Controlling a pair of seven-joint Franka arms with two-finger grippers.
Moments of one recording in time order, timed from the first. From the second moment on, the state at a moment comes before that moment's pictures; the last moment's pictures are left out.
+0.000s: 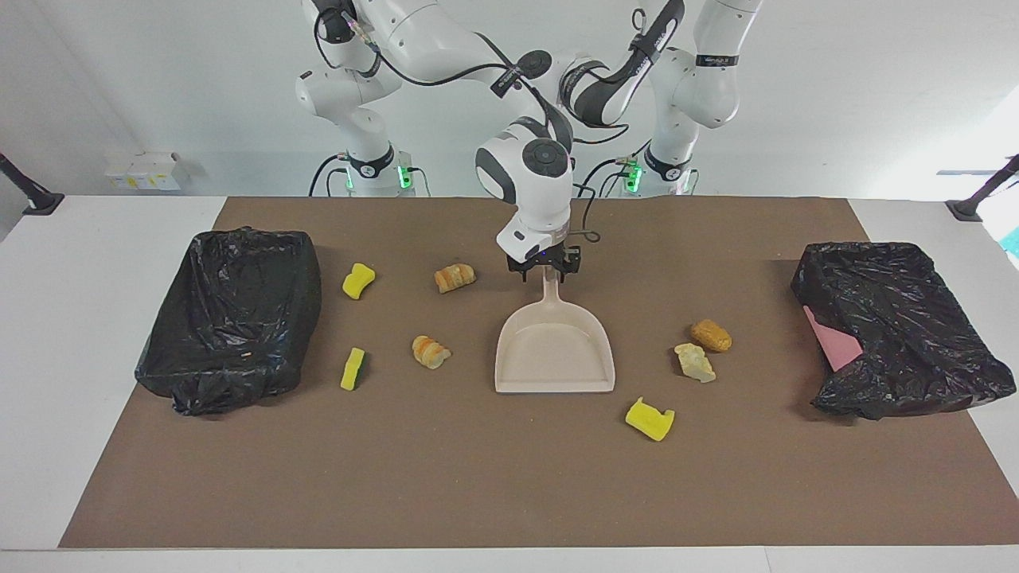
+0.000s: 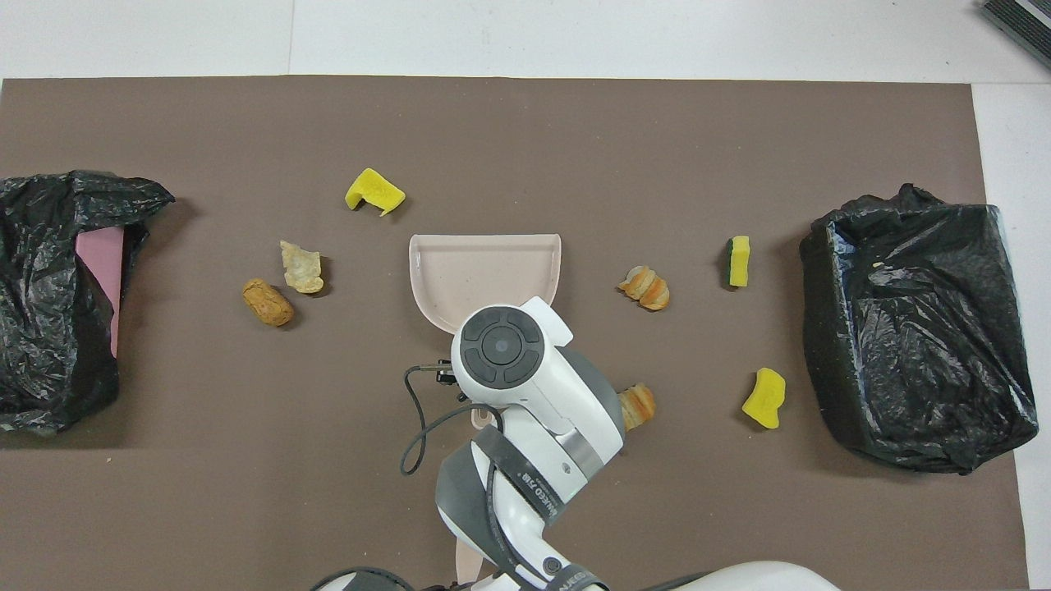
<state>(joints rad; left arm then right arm) -1.14 -0.27 0.01 -2.57 -0.02 2.11 -0.93 0.56 0.36 0.18 -1.81 0.03 2.16 0.79</state>
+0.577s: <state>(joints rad) -0.96 -0.37 0.03 -2.62 0.04 2.06 -0.90 0.56 0.36 0.18 -1.80 0.03 2.15 0.77</state>
